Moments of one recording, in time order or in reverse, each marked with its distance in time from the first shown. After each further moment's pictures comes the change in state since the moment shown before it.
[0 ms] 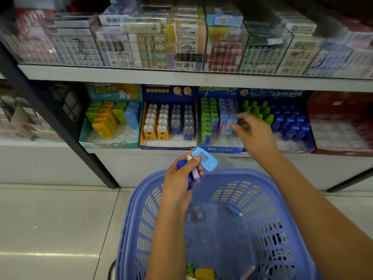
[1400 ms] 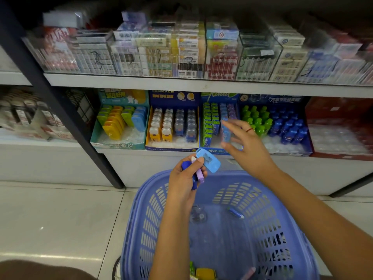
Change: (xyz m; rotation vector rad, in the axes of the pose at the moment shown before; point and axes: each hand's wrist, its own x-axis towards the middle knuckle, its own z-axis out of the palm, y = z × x) left_hand -0.018 0.004 0.011 -0.022 0.007 0.035; right_hand -0.036 -0.021 -0.009 0.124 -0.211 -0.197
